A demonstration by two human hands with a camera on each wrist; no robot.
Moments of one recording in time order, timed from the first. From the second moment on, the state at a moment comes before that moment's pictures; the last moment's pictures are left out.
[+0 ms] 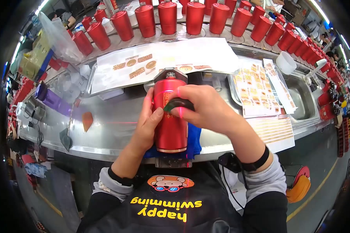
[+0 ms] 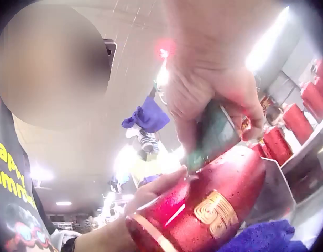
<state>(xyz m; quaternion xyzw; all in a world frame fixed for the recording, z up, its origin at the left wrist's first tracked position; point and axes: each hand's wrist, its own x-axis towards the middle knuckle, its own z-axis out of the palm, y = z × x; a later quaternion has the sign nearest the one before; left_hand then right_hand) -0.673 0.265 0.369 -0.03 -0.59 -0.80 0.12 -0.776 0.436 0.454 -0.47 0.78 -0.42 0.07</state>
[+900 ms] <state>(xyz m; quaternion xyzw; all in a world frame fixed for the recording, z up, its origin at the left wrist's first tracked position) -0.610 0.265 0.341 -0.08 -0.92 -0.33 0.21 -0.766 0.444 0.446 -0.51 0.71 -0.46 0.13</state>
